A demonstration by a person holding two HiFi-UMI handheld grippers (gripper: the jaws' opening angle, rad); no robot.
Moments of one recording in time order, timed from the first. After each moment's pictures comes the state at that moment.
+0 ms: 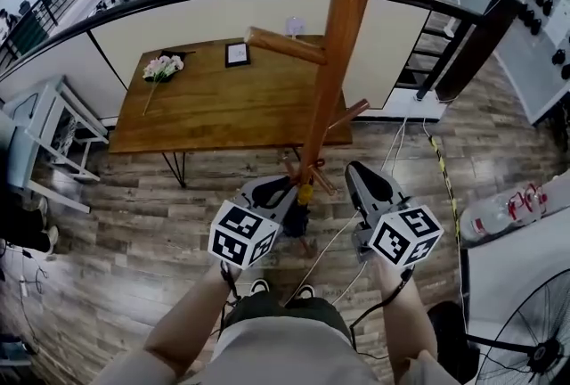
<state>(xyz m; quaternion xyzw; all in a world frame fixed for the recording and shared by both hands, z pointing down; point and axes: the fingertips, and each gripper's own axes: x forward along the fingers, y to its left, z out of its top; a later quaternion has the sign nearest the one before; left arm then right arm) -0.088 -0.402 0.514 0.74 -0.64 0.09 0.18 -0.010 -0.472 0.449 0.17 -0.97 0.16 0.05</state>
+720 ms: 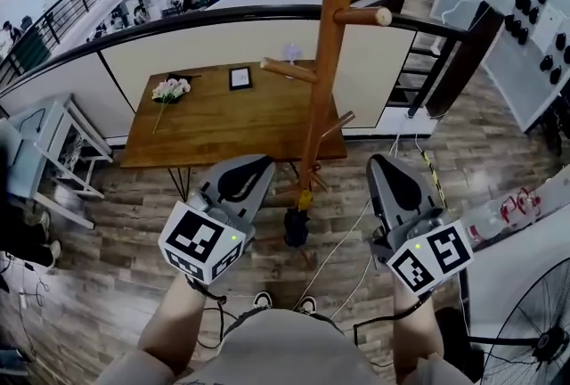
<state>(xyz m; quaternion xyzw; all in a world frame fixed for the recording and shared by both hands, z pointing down) -0.097 -0.334 0.307 0.75 -0.65 0.05 -0.01 0.032 -0.402 0.270 0.18 -0.98 0.01 -0.04</state>
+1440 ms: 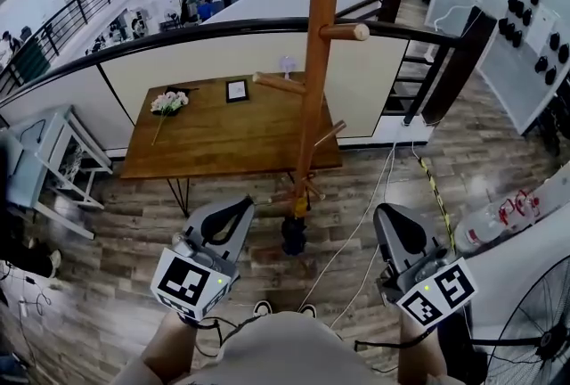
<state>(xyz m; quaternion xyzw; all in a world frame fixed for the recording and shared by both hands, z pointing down) -0.085 -0.277 0.320 0.73 -0.68 0.08 -0.01 0.089 -0.364 0.288 0.17 -0.98 0.05 -0.02</state>
